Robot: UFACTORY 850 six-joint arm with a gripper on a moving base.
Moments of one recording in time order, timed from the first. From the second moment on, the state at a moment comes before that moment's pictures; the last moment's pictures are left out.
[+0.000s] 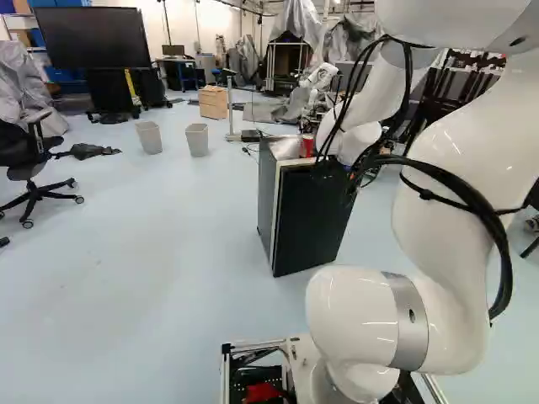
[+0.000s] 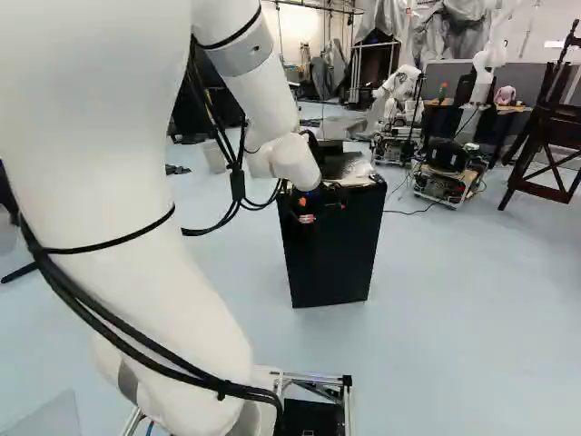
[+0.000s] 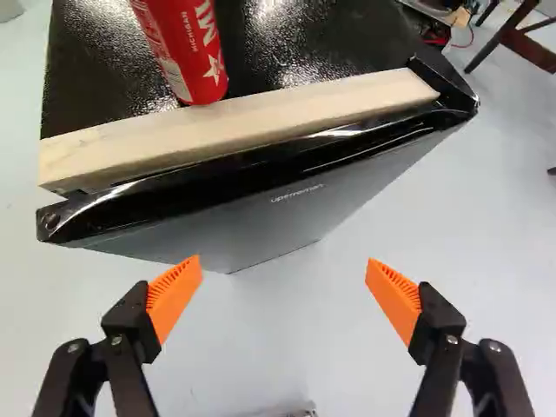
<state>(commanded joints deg) -17.8 -7.7 -41.1 -9.9 8.1 0.0</state>
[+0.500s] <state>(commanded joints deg) -17.8 -12.1 -42.0 -16.1 17.5 0.0</state>
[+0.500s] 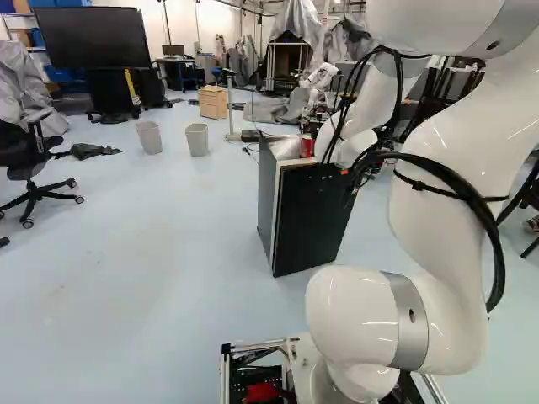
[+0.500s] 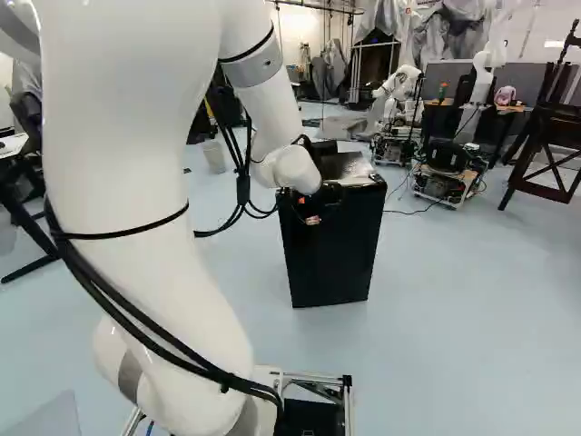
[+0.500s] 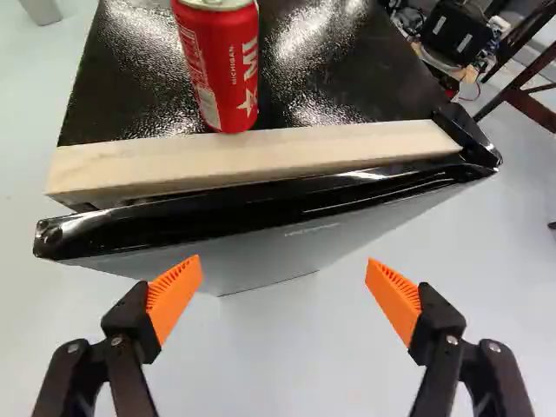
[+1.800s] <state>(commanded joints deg) -17.6 -14.1 -43.5 -16.7 18.6 0.0</state>
